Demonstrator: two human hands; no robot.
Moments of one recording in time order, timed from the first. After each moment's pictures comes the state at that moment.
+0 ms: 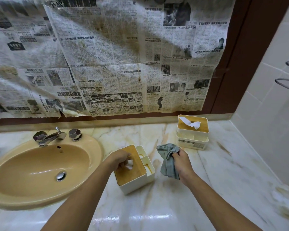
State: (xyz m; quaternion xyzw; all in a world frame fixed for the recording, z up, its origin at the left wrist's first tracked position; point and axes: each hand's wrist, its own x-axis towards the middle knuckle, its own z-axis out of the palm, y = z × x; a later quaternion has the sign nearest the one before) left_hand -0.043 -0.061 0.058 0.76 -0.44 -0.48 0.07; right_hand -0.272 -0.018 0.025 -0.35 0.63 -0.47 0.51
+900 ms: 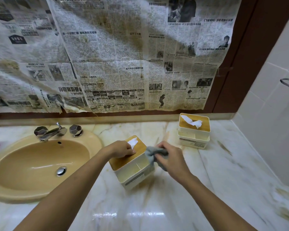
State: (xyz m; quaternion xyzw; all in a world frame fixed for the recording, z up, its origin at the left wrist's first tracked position) left_hand -0.023 -0.090 0.060 0.61 -0.73 -0.28 -0.10; right_hand -0.253 -0.002 0.054 -0.66 0.55 -0.40 0.32
